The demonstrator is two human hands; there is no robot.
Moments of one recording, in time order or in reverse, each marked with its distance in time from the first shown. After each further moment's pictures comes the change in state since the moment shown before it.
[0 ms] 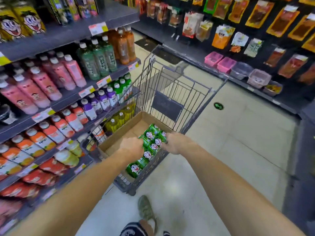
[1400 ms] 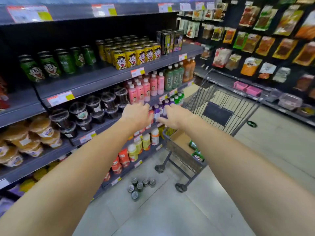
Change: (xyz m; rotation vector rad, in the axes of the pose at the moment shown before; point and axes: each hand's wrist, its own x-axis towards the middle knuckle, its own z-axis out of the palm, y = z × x) left_hand -0.357 -0.326 -0.030 0.063 0.491 -0.156; right_hand -0.171 -0.449 -0.012 -0.204 0.340 -0.205
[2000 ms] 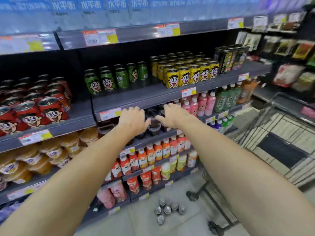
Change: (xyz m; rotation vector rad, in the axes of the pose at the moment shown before) left_hand 0.027 -0.188 0.025 0.145 -0.081 -0.386; right_hand 0.179 -0.140 -0.046 0.053 0.094 -0.251
